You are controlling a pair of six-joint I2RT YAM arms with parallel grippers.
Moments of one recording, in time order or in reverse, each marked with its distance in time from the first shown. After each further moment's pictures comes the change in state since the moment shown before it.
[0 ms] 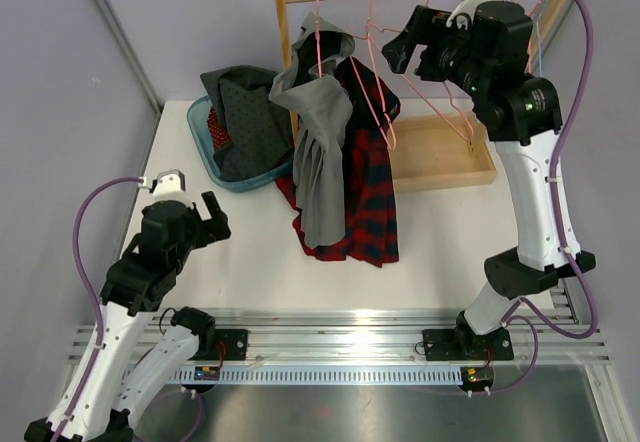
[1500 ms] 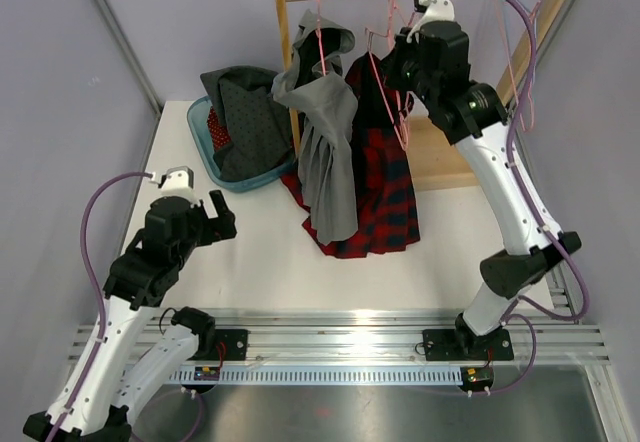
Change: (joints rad) left arm -0.008 0.019 -0.001 0.031 0.071 0.021; right arm 0.100 0.048 -0.228 0.197 0.233 -0.041
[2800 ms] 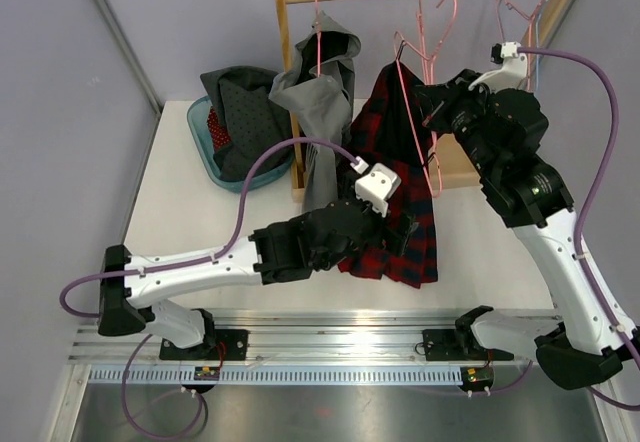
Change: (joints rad) left arm -0.969 0.770 0.449 0.645 -0.234 0.129; right arm 0.002 -0.561 -0.616 0.296 -0.006 0.158
